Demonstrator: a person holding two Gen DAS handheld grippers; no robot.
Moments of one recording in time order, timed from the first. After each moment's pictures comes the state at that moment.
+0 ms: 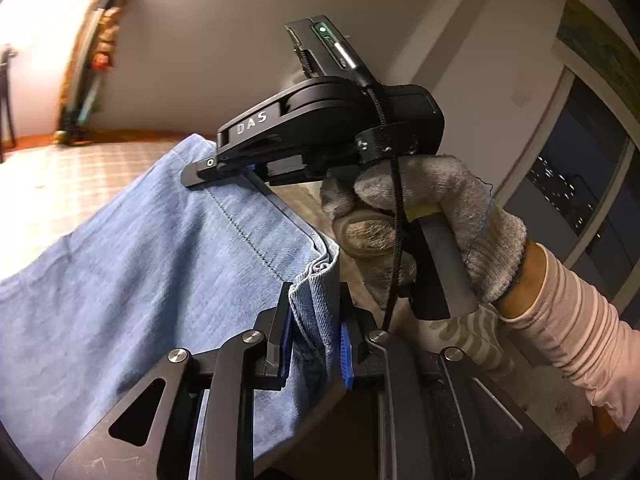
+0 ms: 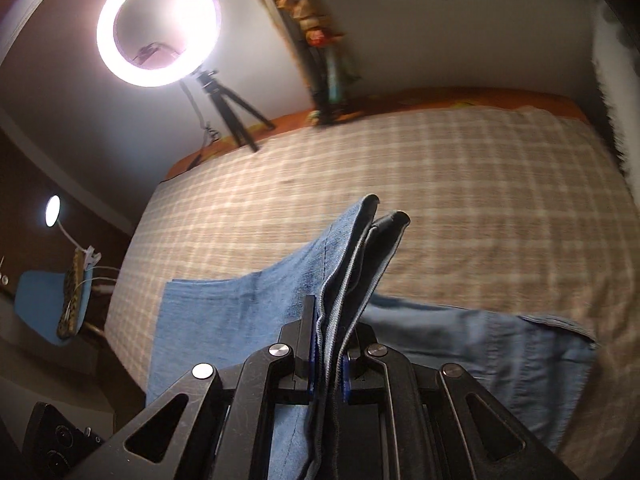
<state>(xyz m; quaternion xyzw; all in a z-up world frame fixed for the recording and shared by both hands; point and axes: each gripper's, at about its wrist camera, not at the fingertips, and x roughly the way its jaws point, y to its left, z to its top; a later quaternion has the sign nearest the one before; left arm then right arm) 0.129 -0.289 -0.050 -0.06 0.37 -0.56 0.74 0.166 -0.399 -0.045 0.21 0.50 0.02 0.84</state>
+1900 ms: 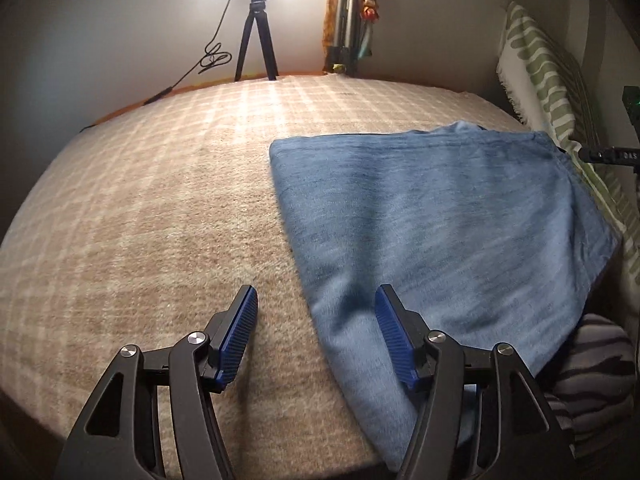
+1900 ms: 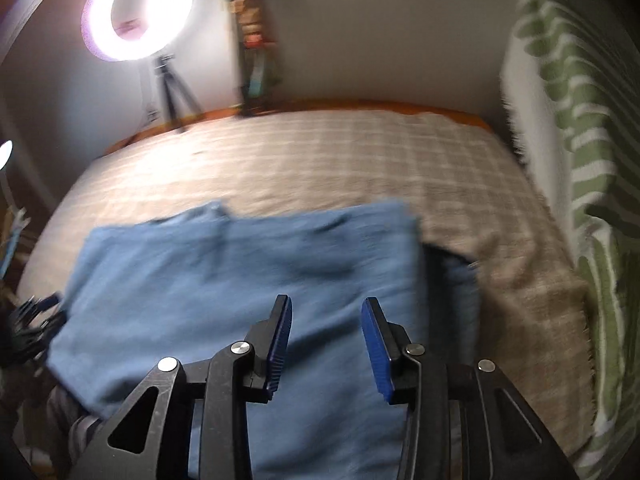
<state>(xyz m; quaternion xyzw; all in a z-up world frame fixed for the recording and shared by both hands) 0.216 -0.050 -0.157 0.07 0.41 -0.23 0.88 0.048 -0.387 -0.073 0.08 0.47 -0.07 0.88</state>
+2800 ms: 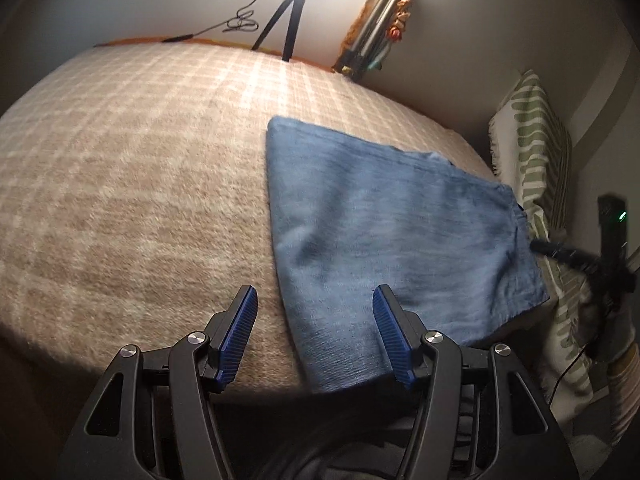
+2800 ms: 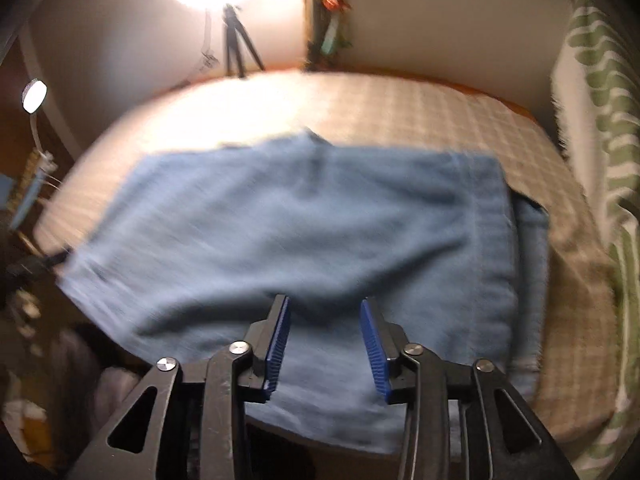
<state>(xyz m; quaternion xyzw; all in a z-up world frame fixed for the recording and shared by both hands) 0.193 -0.026 -0.145 -0.10 0.47 -0.25 0.84 0.035 -0.320 -0.080 0.07 0.49 0.00 0.87</state>
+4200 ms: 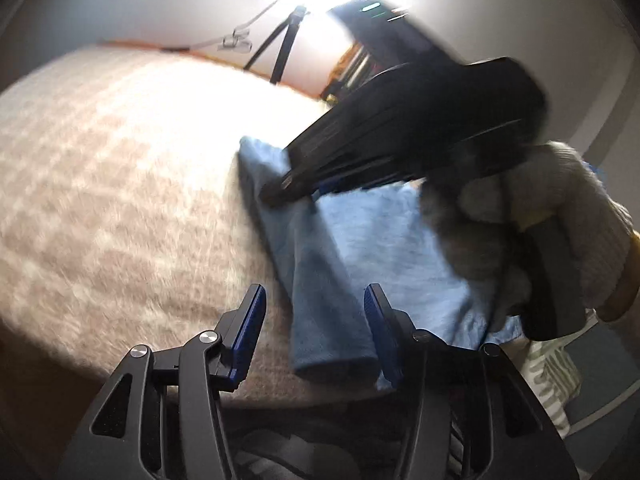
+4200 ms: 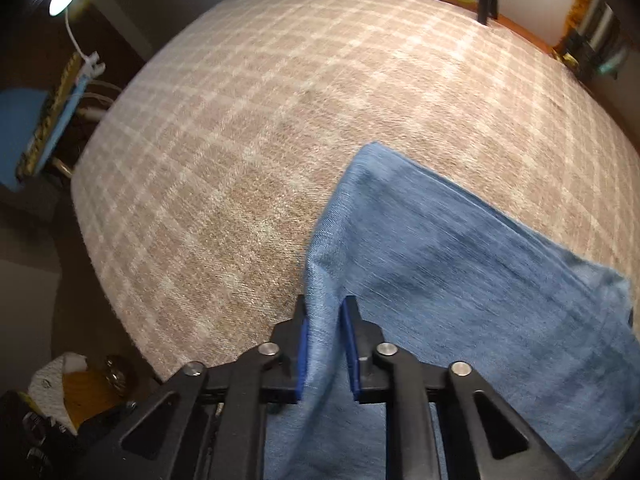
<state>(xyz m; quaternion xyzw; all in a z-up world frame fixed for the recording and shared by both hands) 0.179 -0.042 -0.142 -0.17 0.43 -0.26 0.85 0.234 -0.079 -0.142 0.01 0.65 0.13 0.75</state>
